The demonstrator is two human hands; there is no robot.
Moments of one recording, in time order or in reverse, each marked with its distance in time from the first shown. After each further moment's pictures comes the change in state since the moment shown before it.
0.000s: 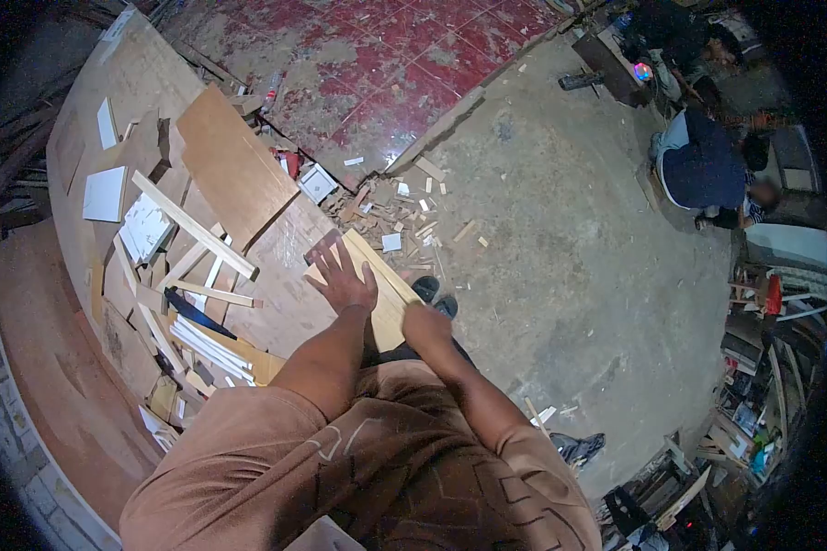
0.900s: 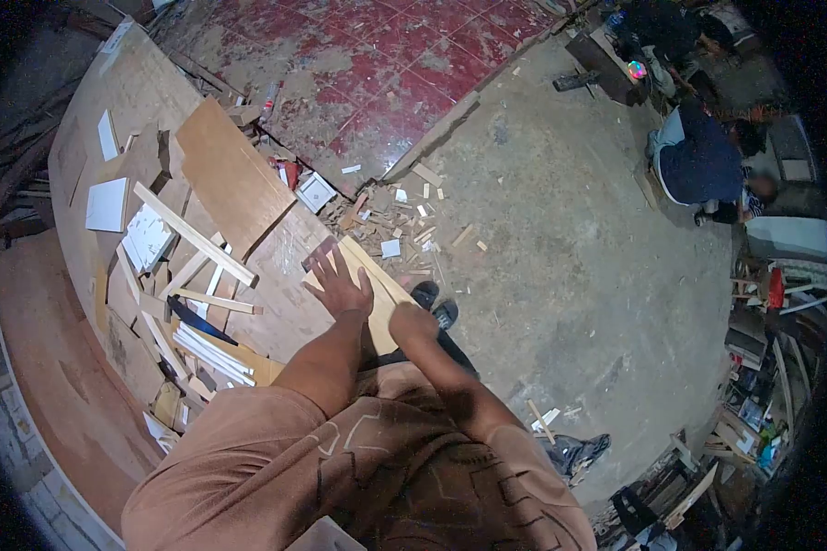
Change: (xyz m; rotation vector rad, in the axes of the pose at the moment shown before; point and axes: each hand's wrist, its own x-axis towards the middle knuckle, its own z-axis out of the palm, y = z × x) left_hand 0.000 0.001 -0.001 -0.035 0.030 0.004; right_hand 0.017 -0.017 0.003 -0.035 -0.050 0.100
